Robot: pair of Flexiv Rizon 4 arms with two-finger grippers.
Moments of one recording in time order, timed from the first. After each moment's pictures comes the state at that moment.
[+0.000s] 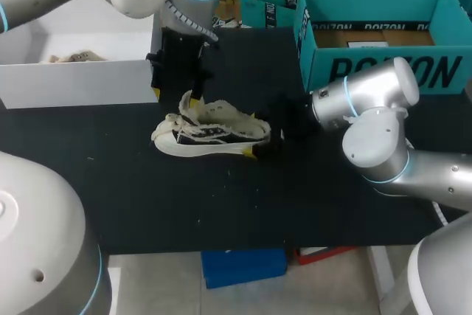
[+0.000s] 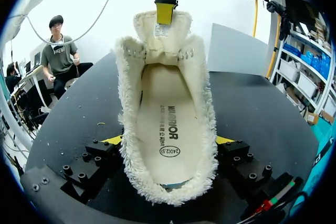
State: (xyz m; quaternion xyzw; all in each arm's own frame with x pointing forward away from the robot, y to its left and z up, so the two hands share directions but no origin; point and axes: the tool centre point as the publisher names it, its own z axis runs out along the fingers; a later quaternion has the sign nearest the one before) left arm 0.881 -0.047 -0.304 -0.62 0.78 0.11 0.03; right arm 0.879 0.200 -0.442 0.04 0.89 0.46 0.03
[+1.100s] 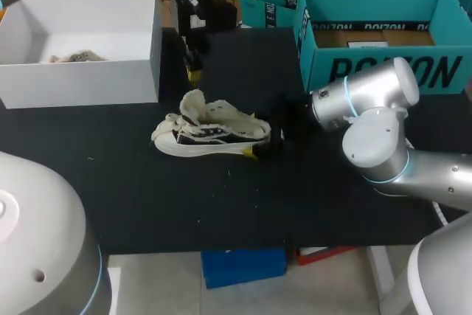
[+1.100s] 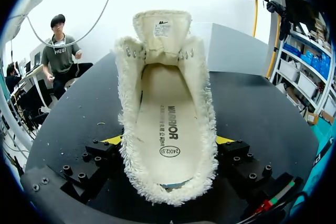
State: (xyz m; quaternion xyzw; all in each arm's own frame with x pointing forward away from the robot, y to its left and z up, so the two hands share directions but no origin) left arm 0.870 -0.089 -0.232 -0.15 0.98 0.03 -0.10; right arm 0.879 0.200 -0.442 0.04 0.89 0.46 0.03
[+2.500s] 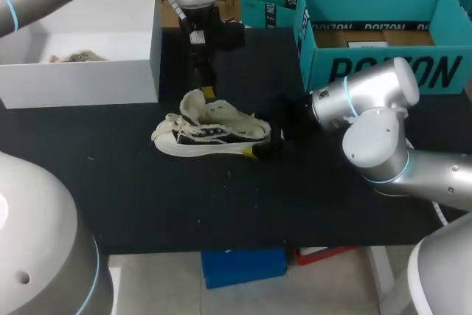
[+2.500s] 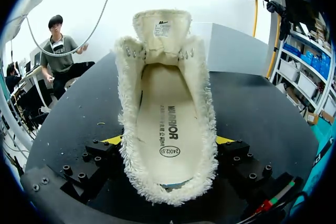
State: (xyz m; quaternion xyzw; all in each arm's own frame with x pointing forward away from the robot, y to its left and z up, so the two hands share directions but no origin) left arm 0.869 -0.119 -0.278 0.08 0.98 -0.06 -0.16; right arm 0.879 0.200 -0.442 0.04 0.89 0.46 0.03
